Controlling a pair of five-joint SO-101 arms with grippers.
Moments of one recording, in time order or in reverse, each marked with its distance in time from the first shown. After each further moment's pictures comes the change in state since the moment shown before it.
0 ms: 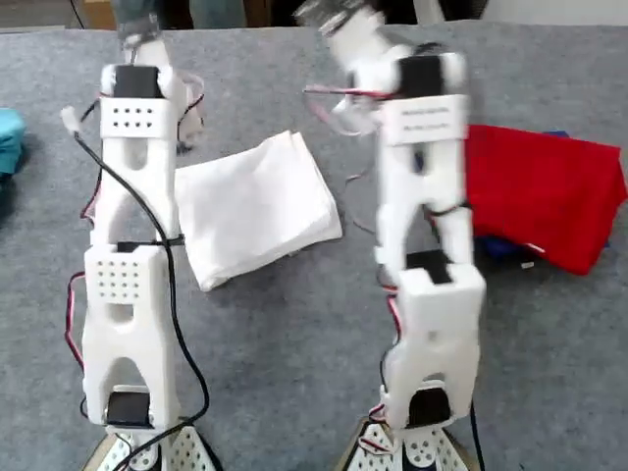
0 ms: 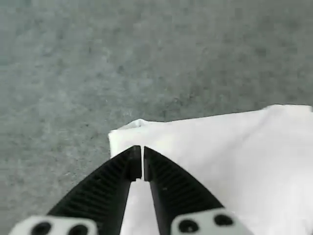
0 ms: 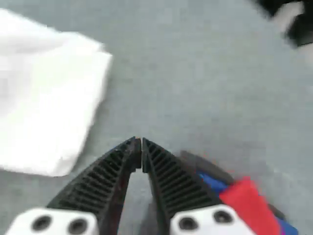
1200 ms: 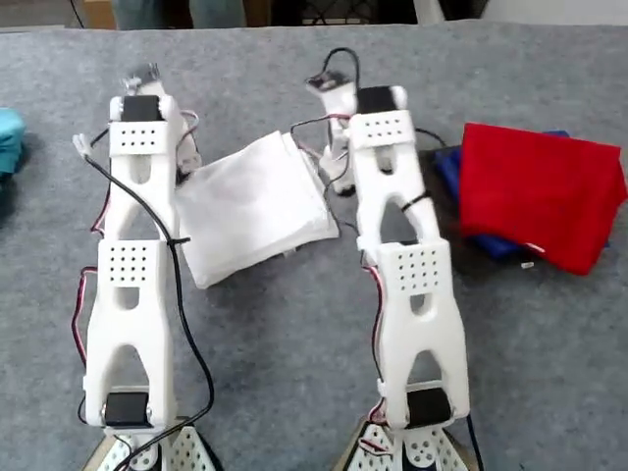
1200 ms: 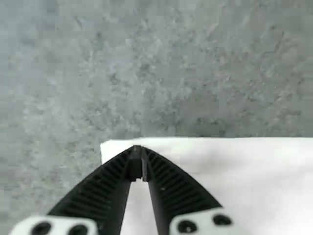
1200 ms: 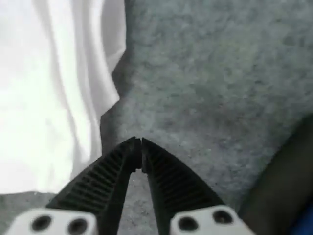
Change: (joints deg) left arm -3.6 19.3 -21.7 2.2 -1.3; right arm 2.4 21.6 -5.2 6.0 -19.3
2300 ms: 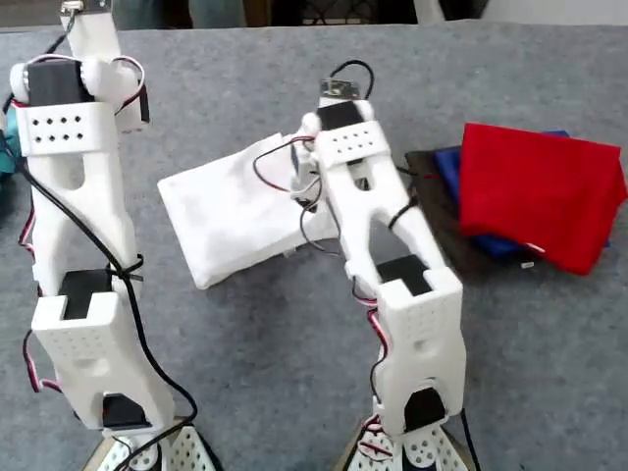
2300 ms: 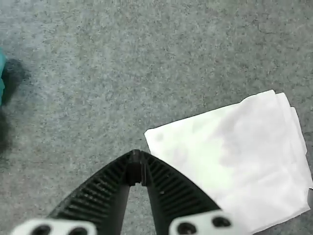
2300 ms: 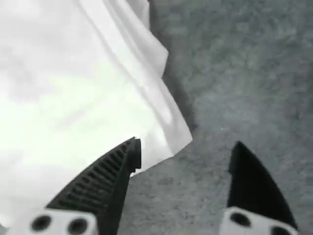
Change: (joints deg) left arm -3.4 -50.7 37.5 -2.5 -18.8; right arm -10.9 -25.0 39.4 -12.7 -41.8
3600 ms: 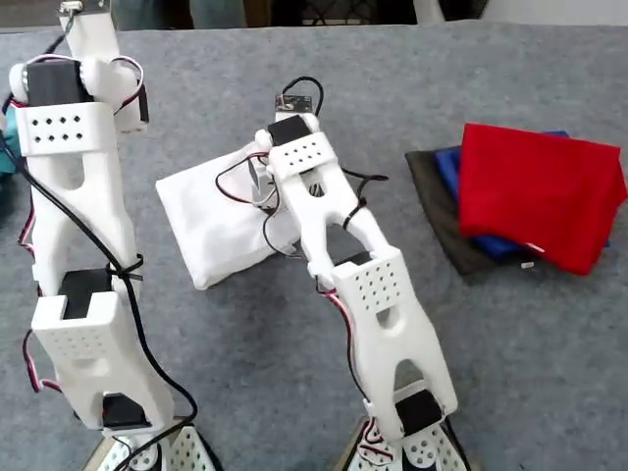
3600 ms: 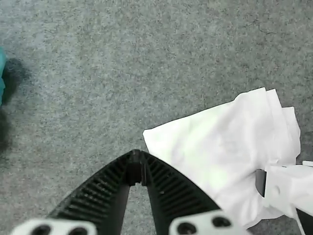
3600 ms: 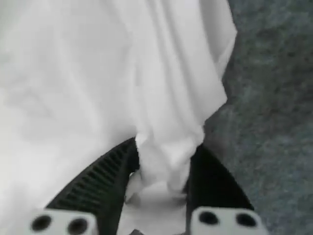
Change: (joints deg) left arm 0.0 0.0 0.0 0.0 0.0; right arm -5.9 27.1 -27.9 4.8 -3.6
